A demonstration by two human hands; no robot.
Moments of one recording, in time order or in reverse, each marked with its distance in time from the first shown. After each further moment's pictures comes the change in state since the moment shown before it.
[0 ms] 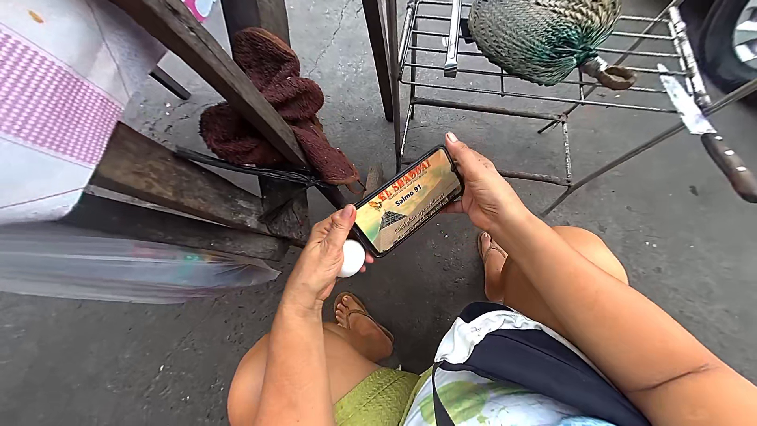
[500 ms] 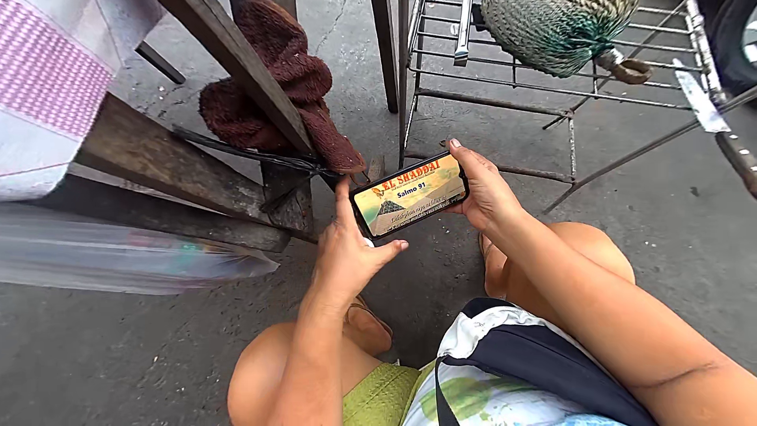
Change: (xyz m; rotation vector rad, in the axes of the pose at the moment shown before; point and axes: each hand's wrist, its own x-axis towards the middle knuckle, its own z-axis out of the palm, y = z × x) left_hand 0.000 -0.014 0.015 0.691 0.193 0.136; right_hand 0.008 0.020 0.010 0.134 0.125 0.033
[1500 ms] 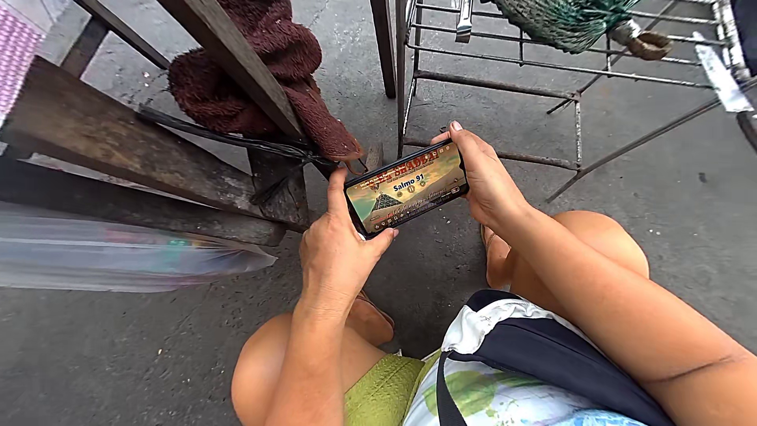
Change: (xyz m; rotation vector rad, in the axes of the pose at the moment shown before) left_hand -0.007 0.014 -0.005 0.313 0.086 -0.024; right_hand -0.002 0.004 0.002 -0.281 -0.105 -0.190
